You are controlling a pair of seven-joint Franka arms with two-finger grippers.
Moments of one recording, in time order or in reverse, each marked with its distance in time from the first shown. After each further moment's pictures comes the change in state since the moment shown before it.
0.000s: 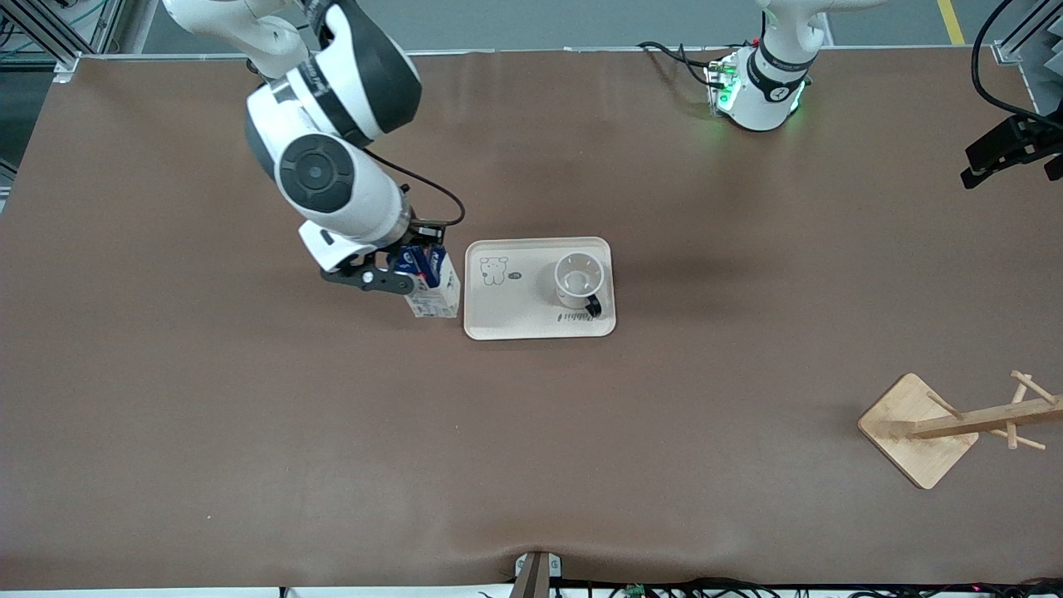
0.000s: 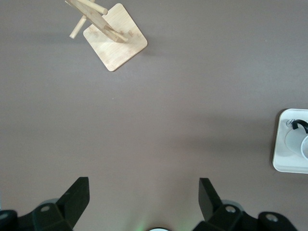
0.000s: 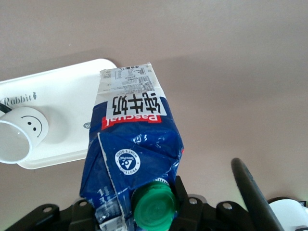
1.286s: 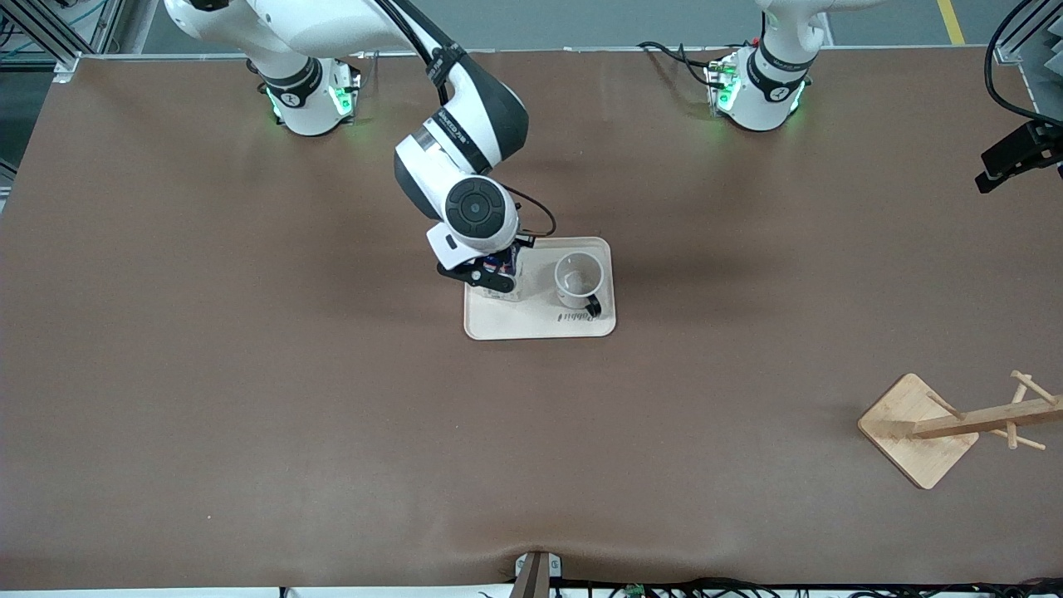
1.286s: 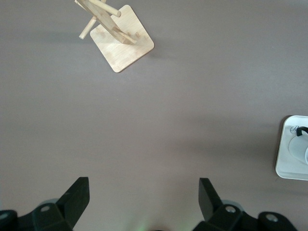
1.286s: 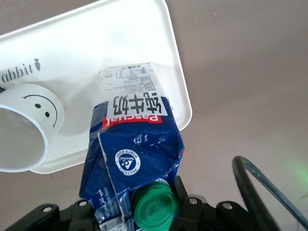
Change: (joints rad) left arm 0.023 0.006 0.005 0.000 0.000 0.014 0.000; right arm 0.178 0.213 -0.005 0.040 0.084 0.143 0.237
